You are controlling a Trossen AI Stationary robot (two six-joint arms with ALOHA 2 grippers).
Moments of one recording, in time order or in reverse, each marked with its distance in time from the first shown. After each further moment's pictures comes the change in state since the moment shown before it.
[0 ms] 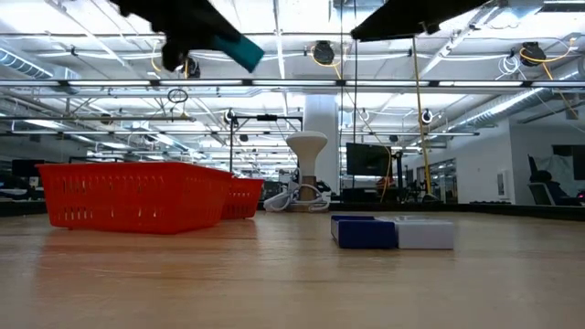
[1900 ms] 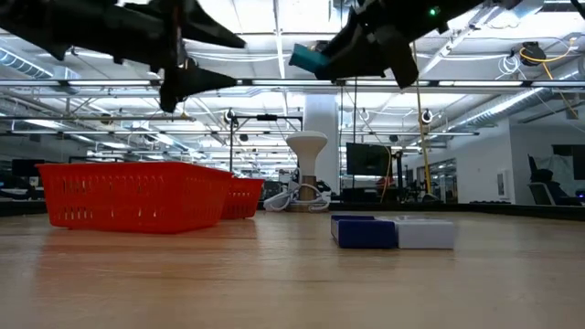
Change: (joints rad) left arm -0.026 0.098 -0.327 0.694 -0.102 -0.143; right arm -0.035 0.283 0.133 0.023 -0.051 -0.405
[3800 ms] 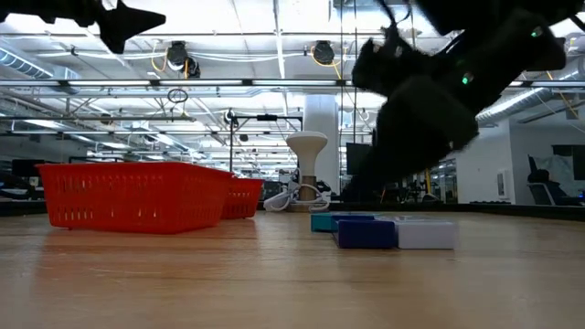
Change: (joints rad) left arm -0.046 -0.768 -0.040 -0.599 0.077 0.523; right arm 0.100 0.290 -0.024 -0.109 -0.240 1.035
